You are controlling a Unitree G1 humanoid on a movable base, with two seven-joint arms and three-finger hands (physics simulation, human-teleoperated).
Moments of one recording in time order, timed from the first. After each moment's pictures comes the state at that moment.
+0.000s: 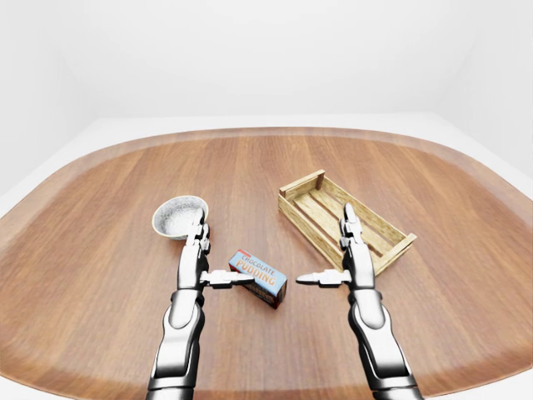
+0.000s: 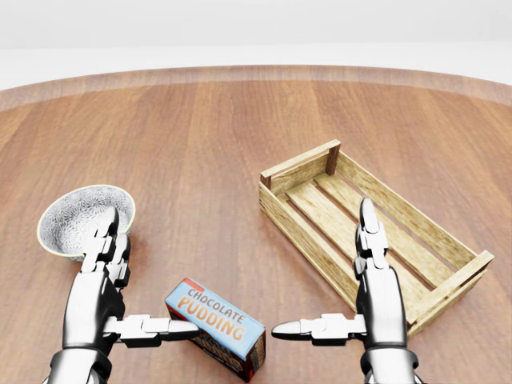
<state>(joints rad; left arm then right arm) 0.00 0.02 0.04 0.02 -0.03 -0.02 -0.04 0.05 0.02 0.04 -0.03 -0.13 -0.09 -0.10</state>
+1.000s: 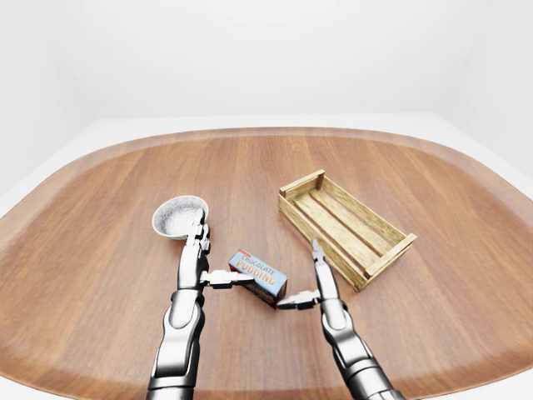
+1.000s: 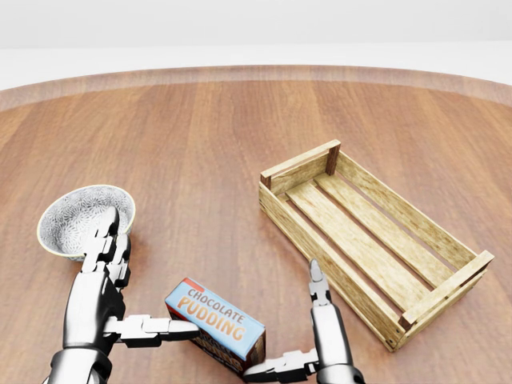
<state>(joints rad) 0.00 0.02 0.04 0.03 -0.02 -0.03 -0.04 -0.09 0.06 0.10 0.52 -0.26 -0.09 -0.19</state>
